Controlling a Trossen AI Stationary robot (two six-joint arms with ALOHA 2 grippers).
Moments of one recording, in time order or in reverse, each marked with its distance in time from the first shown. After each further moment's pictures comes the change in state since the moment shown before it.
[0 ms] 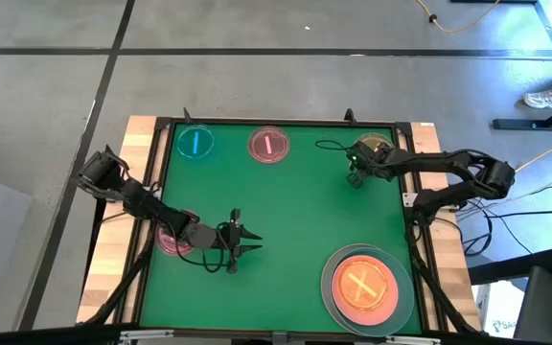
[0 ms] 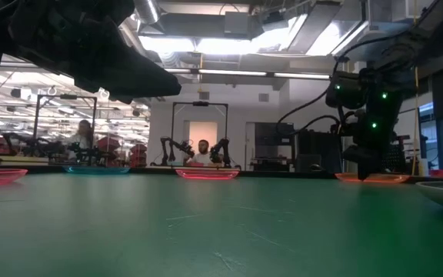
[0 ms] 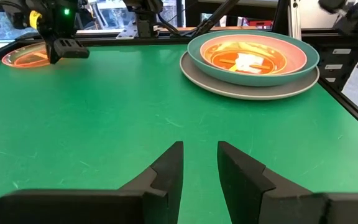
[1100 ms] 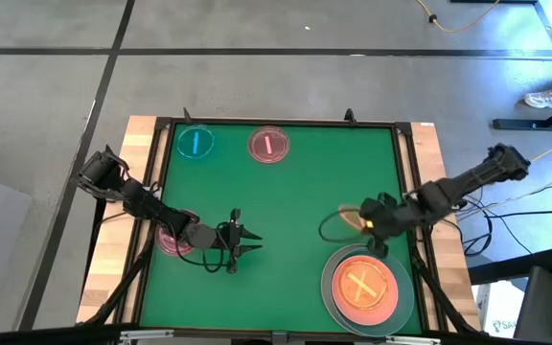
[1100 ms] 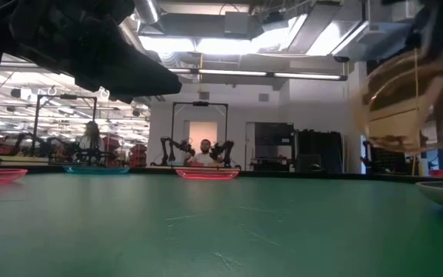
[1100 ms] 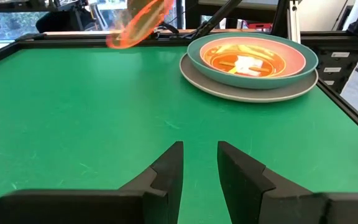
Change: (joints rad) left arm 0.000 0.000 0.000 0.008 0.000 -0.004; right arm 1.045 -0.268 0.491 -0.659 -0.300 0.734
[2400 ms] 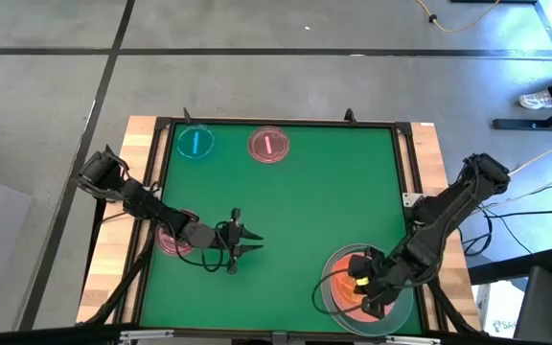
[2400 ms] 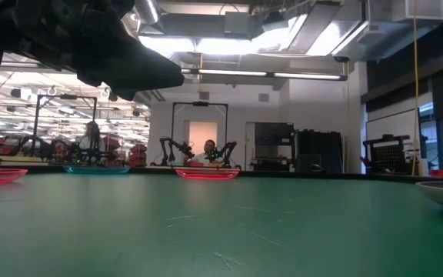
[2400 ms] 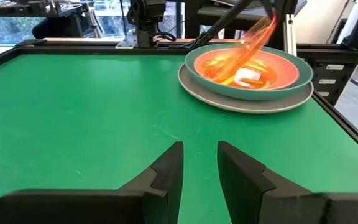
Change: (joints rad) left arm -0.001 0.000 0.000 0.038 0.002 -0.005; right arm 0.329 0.341 0.088 0.346 -0.087 0.260
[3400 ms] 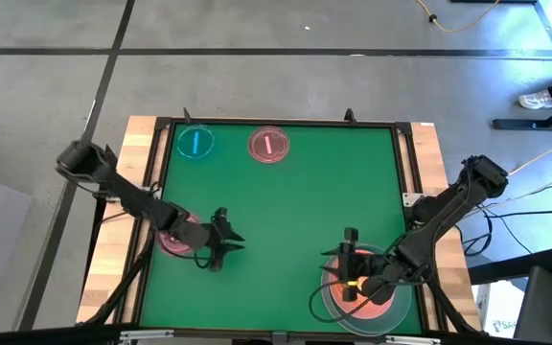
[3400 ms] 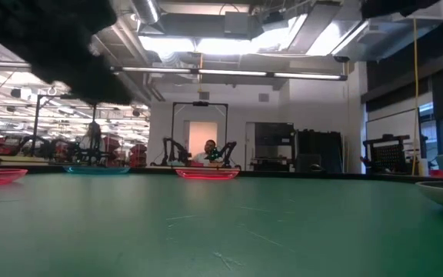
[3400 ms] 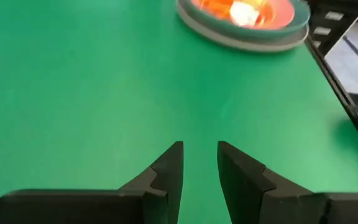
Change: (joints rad) left arm -0.026 -0.271 0.000 -0.577 0.098 -0.274; right arm -0.025 0.036 -0.105 0.344 0.676 -0.641
